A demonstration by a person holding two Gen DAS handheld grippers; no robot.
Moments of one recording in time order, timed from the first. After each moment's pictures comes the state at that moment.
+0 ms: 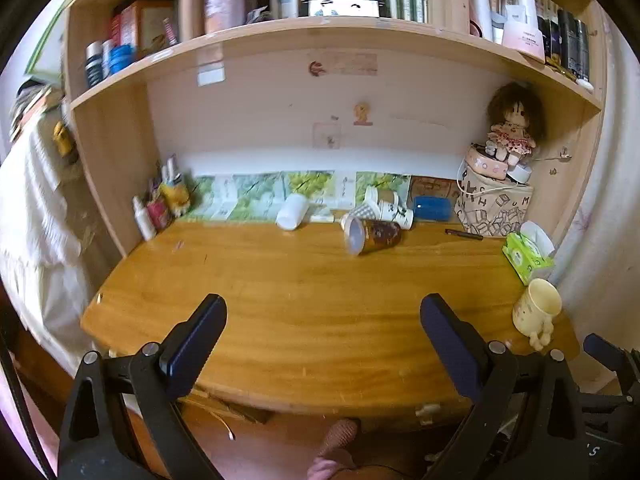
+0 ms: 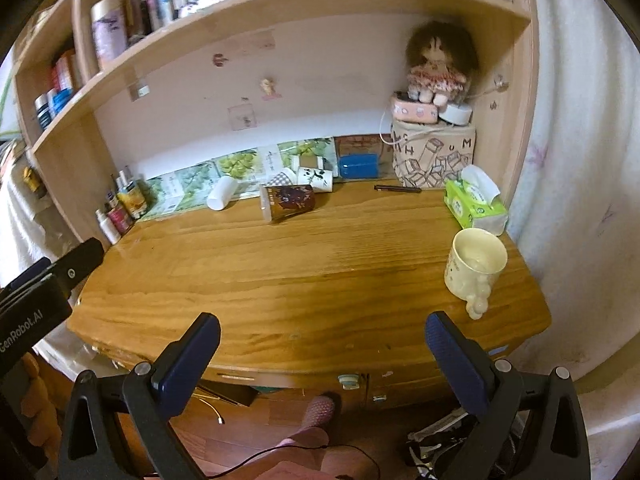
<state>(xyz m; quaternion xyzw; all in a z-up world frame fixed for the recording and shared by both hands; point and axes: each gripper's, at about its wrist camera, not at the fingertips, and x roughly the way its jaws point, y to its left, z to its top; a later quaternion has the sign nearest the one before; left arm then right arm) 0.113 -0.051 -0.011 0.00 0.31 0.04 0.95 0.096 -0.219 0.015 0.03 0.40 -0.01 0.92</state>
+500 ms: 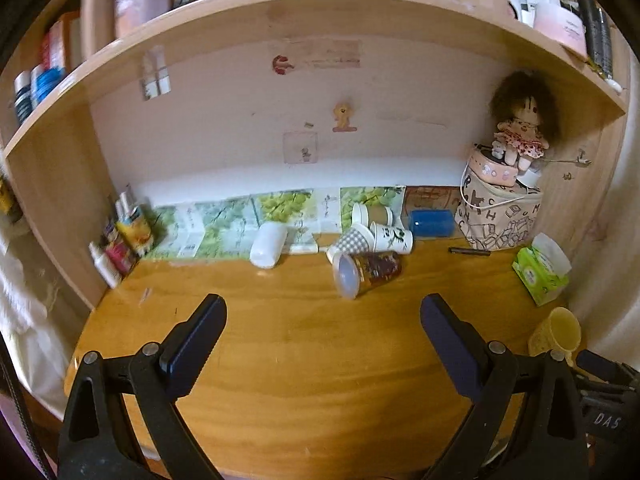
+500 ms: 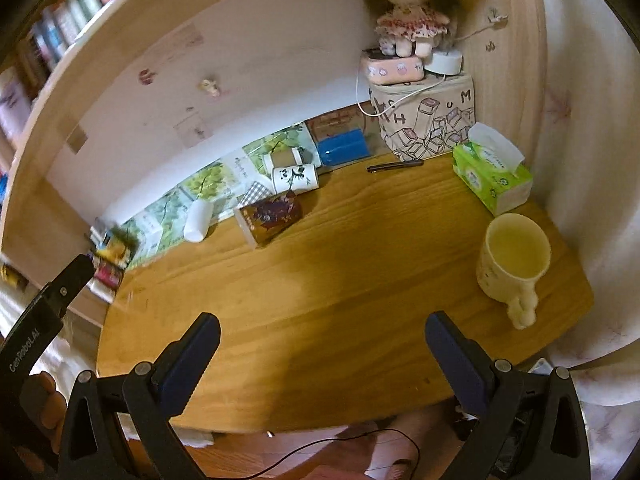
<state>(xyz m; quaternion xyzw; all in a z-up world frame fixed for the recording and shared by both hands) 0.247 -0.039 -0.003 0.03 0.33 -0.01 0.94 0.213 -0.246 -0.001 0.15 0.45 -0.05 0.88</state>
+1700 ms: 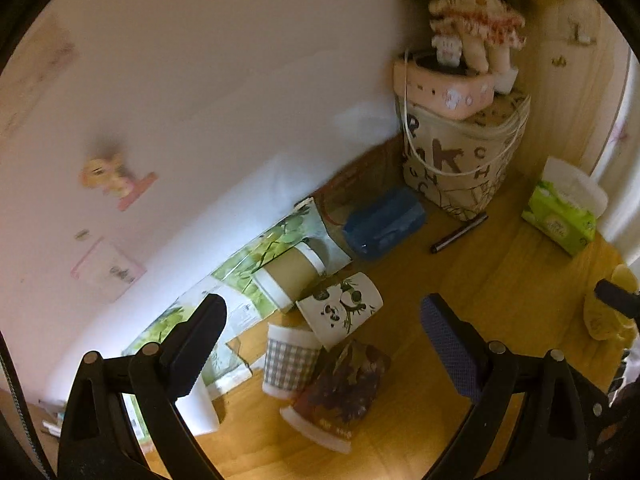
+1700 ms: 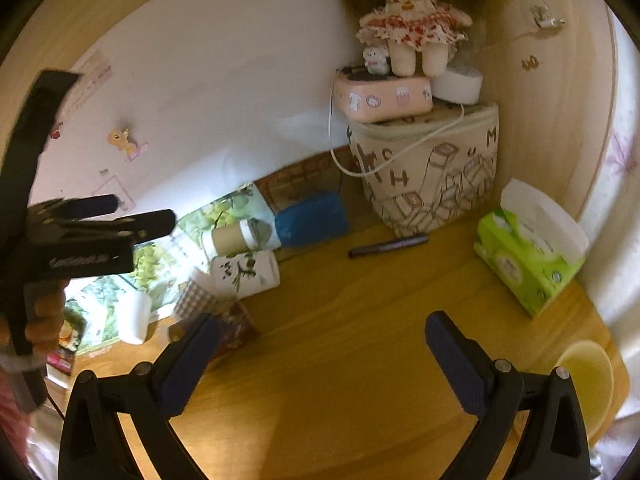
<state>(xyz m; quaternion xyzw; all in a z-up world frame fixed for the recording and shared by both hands) 0.524 -0.173 -0.071 0.26 0.41 -0.22 0.85 0.382 -0.295 -0.059 0.14 0.39 -0.12 0.90</state>
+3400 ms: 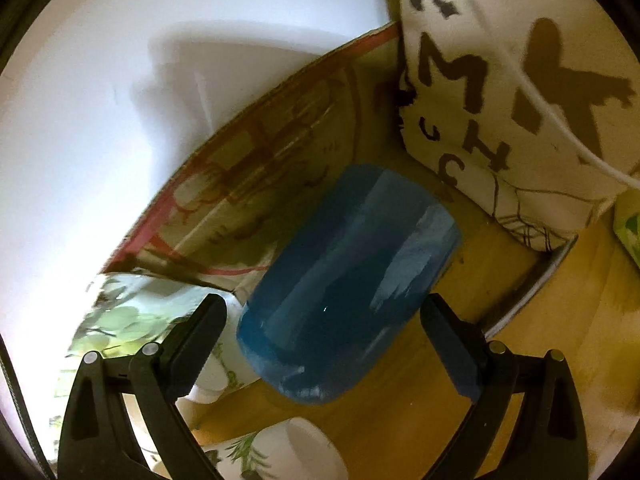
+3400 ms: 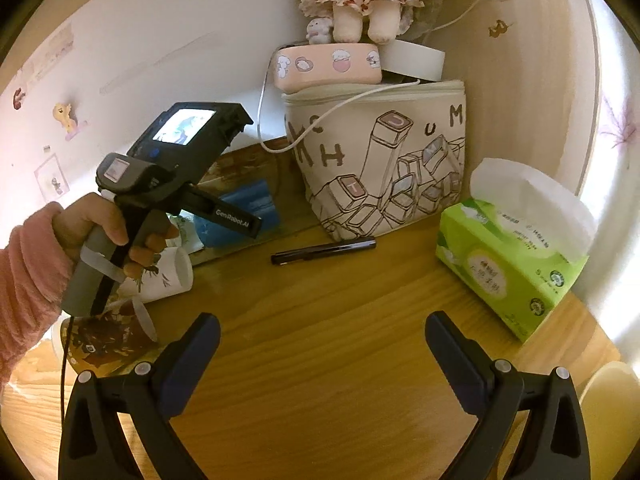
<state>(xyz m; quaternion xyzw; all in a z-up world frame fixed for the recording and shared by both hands) 0.656 -0.300 -0.248 0.29 0.49 -0.23 0.79 0.387 -0.344 -0.137 0.09 0.34 -0.17 0.92</state>
